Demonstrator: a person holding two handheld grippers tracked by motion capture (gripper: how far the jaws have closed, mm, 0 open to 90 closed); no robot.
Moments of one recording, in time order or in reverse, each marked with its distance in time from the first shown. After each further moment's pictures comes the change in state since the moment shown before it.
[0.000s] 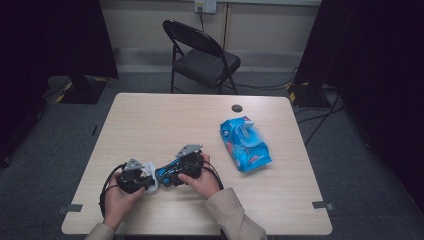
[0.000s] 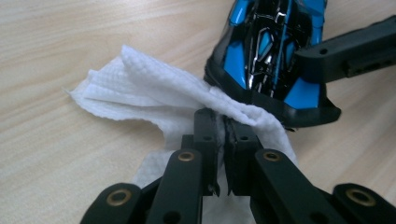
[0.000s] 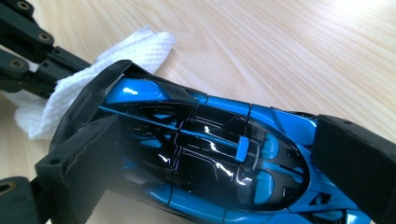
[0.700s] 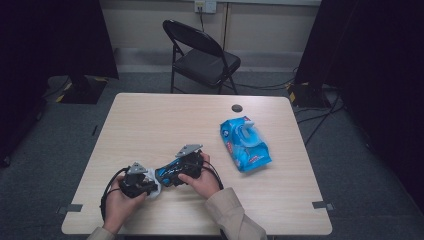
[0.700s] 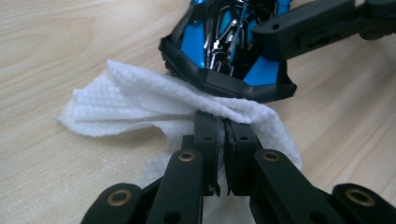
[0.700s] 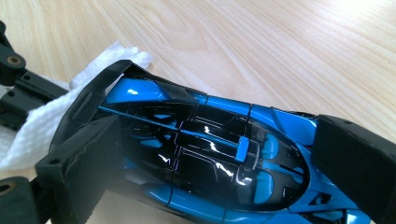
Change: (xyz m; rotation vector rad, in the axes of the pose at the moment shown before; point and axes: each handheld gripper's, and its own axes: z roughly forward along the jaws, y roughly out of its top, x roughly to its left) left arm -0.016 -0.002 -0.003 0.050 -0.044 0.031; right arm 0.000 0.000 0.000 0.002 0.000 0.000
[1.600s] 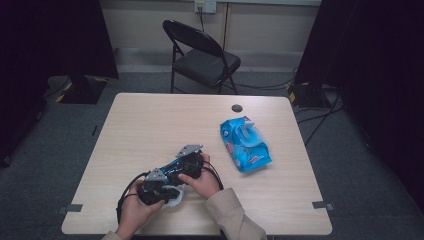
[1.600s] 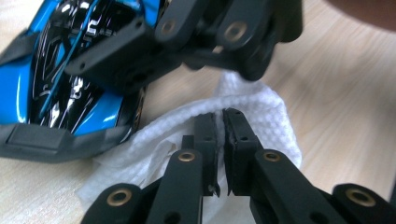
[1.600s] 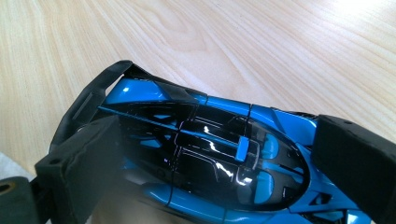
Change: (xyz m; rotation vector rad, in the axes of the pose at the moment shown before) left arm -0.048 0.015 0.010 -0.025 -0.177 0.074; right arm 0.000 -0.001 0.000 -0.009 0.001 0.004
